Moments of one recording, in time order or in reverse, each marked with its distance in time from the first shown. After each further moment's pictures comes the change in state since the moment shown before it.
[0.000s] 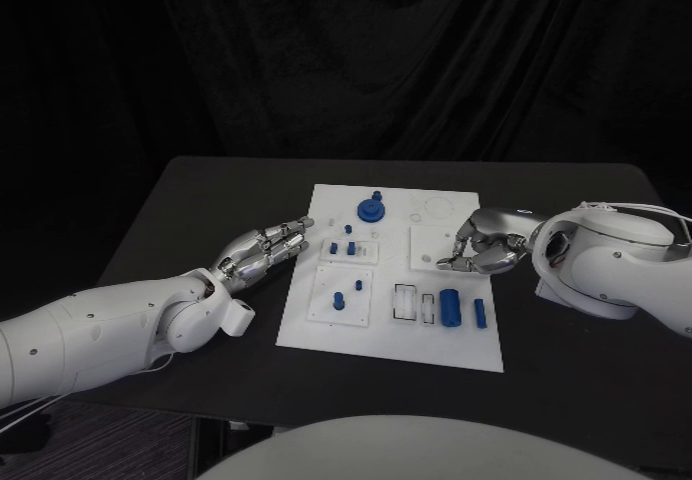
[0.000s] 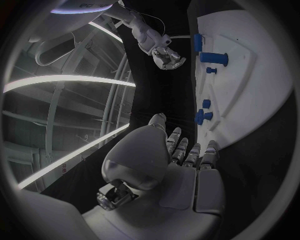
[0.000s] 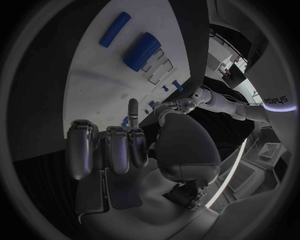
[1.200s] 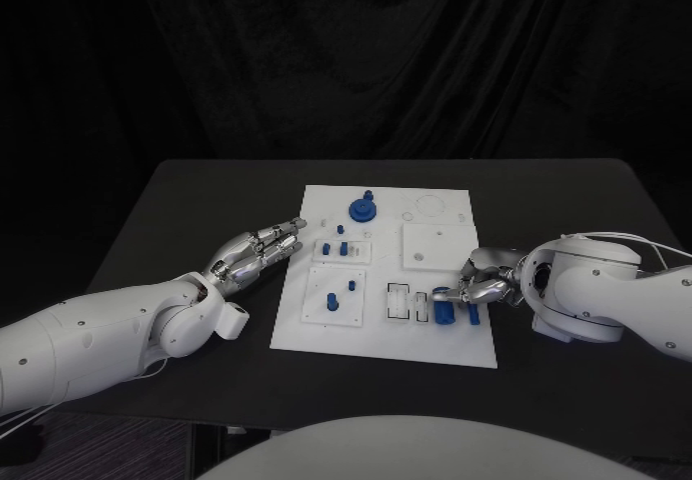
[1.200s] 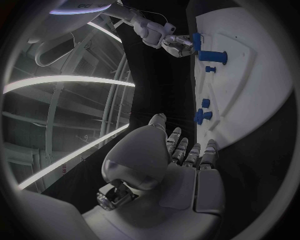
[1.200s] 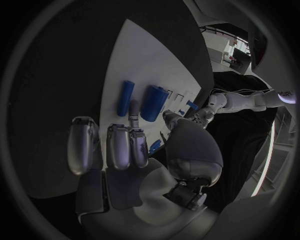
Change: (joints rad) left arm -0.001 0.010 0.000 -0.011 0.000 -0.001 0.001; left_hand 0.000 0.000 0.006 0.000 0.009 0.000 0.000 0.000 0.000 0.000 0.000 0.000 0.000 0.000 0.000 0.000 -0.001 0.000 0.000 0.000 0.000 0.001; right arm -0.087 -0.008 0.000 0.024 0.133 0.065 -0.216; right_hand -0.195 -0.069 0.002 0.000 -0.031 -0.032 -0.010 0.074 0.046 0.000 -0.007 0.000 0.000 0.004 -0.011 -0.085 0.000 0.001 0.000 -0.014 -0.101 0.000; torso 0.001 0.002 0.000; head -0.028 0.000
